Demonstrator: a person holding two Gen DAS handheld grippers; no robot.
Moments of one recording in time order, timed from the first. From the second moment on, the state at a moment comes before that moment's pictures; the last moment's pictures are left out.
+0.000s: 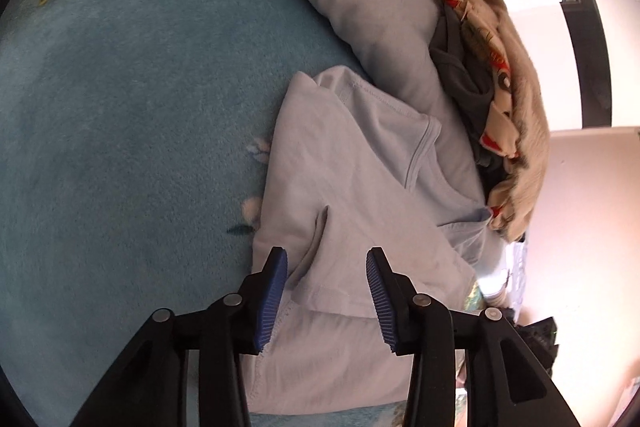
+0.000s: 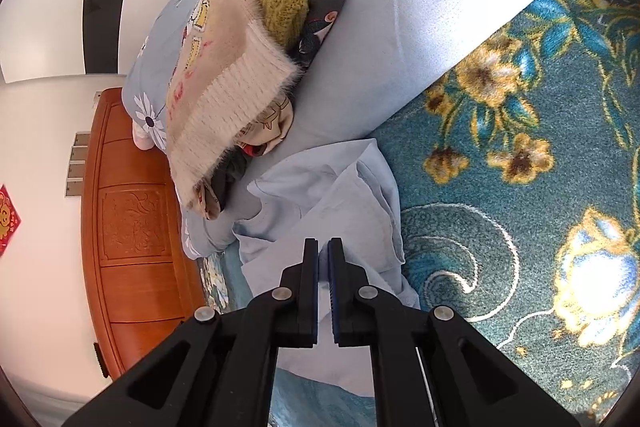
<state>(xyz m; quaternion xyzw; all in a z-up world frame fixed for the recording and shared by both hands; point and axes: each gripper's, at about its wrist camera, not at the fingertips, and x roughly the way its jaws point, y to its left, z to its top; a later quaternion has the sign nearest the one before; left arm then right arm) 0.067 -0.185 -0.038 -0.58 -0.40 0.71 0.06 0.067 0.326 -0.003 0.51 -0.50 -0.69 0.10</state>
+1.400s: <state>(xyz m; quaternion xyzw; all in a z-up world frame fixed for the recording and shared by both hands) -0.037 -0.209 -0.046 -0.54 -0.45 0.71 0.00 -0.019 0.321 -0.020 0.51 -0.49 -0.70 0.09</state>
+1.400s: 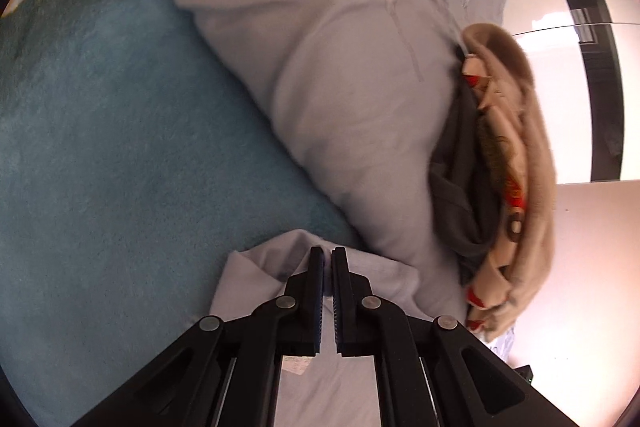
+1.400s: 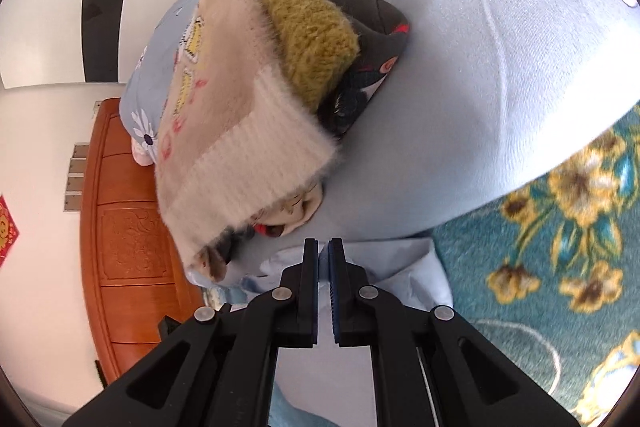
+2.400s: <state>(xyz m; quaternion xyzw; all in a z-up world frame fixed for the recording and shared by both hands) 0.172 -0.192 -0.072 -0.51 -0.50 0.70 0.01 0.168 0.297 -0.032 0.54 -0.43 -0.72 0.07</state>
